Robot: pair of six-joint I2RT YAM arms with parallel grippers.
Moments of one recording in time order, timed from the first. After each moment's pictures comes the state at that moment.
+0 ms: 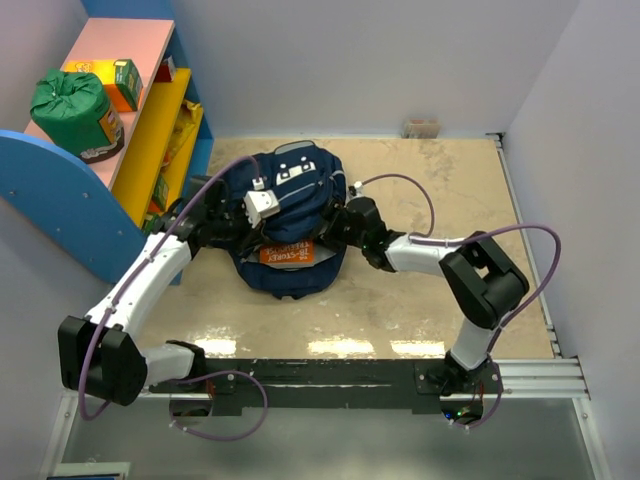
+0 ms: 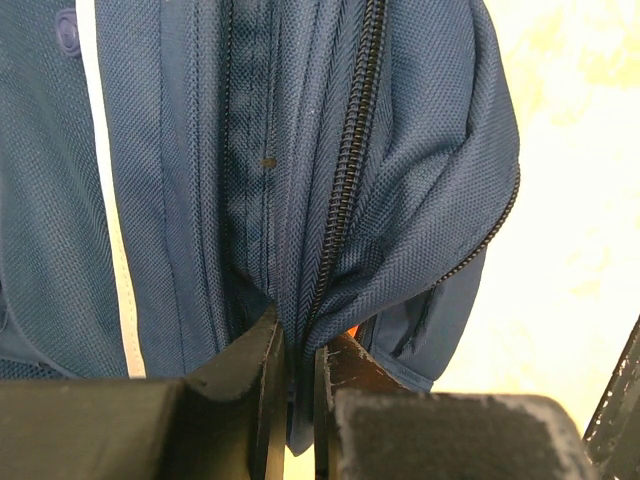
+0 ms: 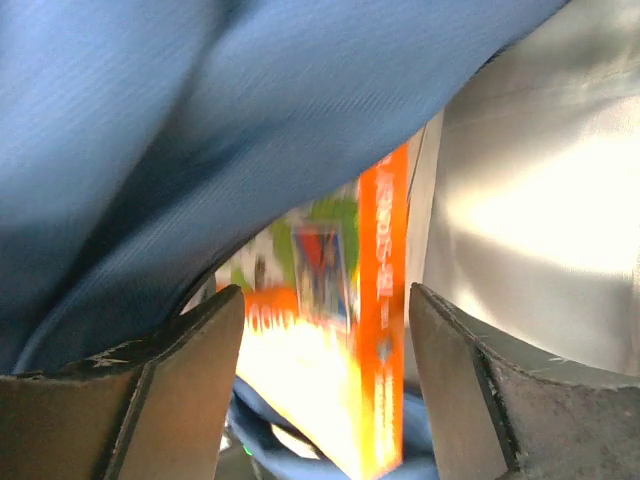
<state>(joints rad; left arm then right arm) -0.26 1.24 1.01 -0.61 0.61 0.60 0.67 1.77 0.92 0.39 -0.16 1.12</state>
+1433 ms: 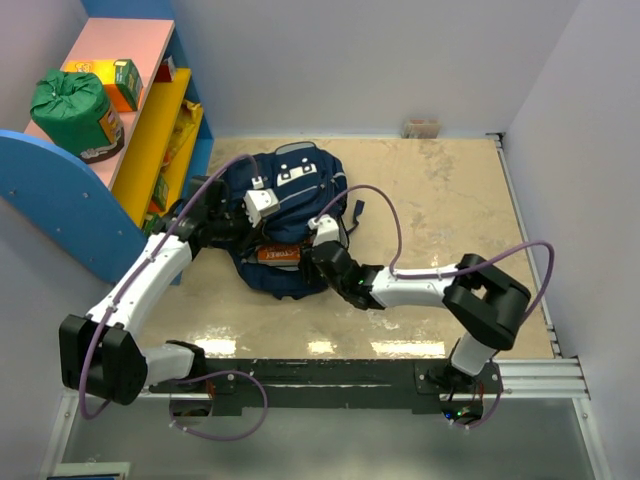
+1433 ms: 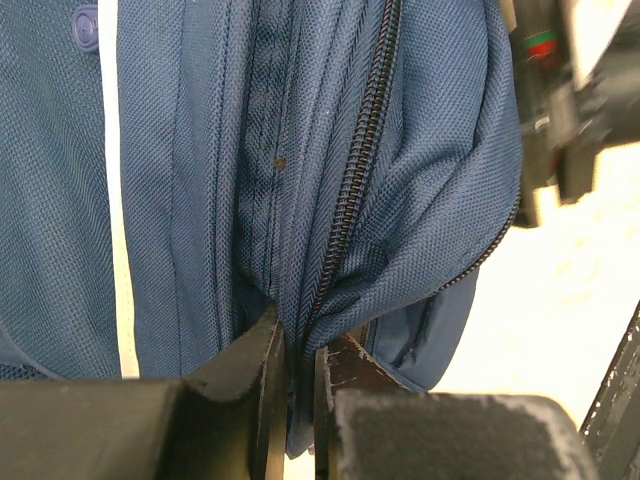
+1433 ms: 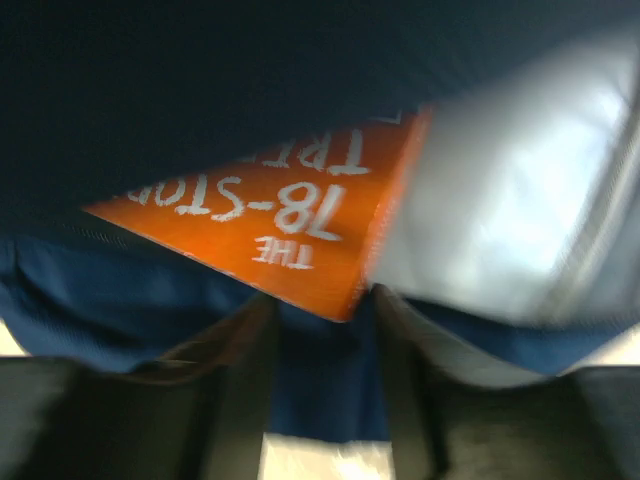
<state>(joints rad) -0.26 1.24 1.00 -0.58 0.62 0.56 1.01 1.65 0.80 0.29 0.37 0.52</state>
